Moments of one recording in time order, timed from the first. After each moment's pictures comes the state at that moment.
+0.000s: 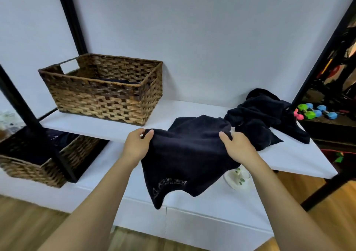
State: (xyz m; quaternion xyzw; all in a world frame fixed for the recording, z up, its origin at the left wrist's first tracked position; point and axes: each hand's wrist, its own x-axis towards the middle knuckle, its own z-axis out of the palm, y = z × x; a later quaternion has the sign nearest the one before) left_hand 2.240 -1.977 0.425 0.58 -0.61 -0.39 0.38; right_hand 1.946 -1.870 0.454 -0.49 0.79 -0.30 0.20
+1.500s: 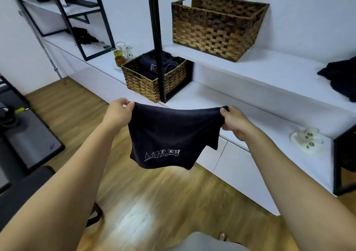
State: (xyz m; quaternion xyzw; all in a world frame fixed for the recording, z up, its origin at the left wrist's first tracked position) left_hand 2.569 -1.697 0.406 0.78 -0.45 -0.25 0.36; right_hand 2.218 -1.750 0.383 -0.52 0.64 -0.30 0.48
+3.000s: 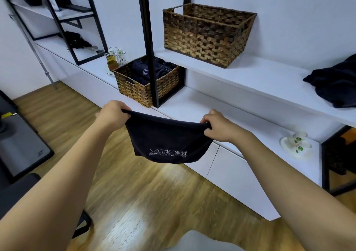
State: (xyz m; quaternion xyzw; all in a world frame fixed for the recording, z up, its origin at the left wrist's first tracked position) left_hand 2.555 -1.707 0.423 0.79 -0.55 -0.17 0.21; right_hand 2.207 -1.752 0.390 -0.81 0.53 -0.05 0.24
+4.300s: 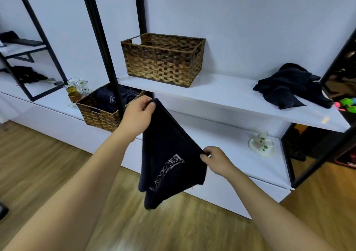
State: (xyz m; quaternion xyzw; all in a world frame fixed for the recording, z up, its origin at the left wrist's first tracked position) left_hand 2.415 -1.750 0.485 0.53 -0.64 -0.33 0.44; right_hand 2.147 -1.701 0.345 -0.63 0.67 -0.25 0.32
